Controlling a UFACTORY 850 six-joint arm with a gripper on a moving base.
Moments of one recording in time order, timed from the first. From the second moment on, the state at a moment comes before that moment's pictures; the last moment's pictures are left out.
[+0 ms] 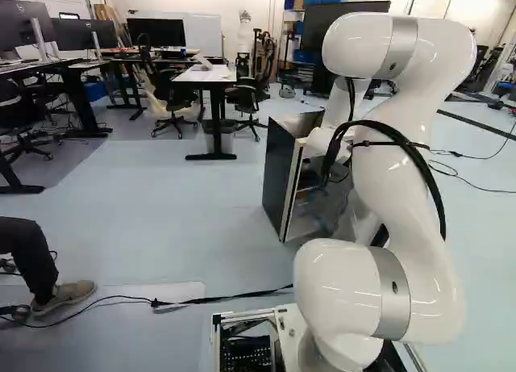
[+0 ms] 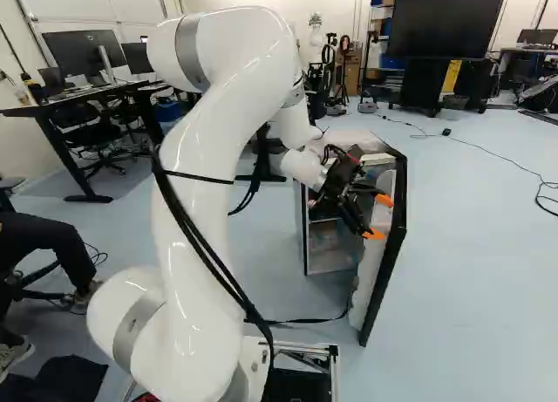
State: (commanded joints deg) arm -19.3 -36.0 -58.4 101.3 69.7 -15.6
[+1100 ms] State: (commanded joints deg) arm -30.1 -44.9 -74.8 101.3 69.7 -15.6
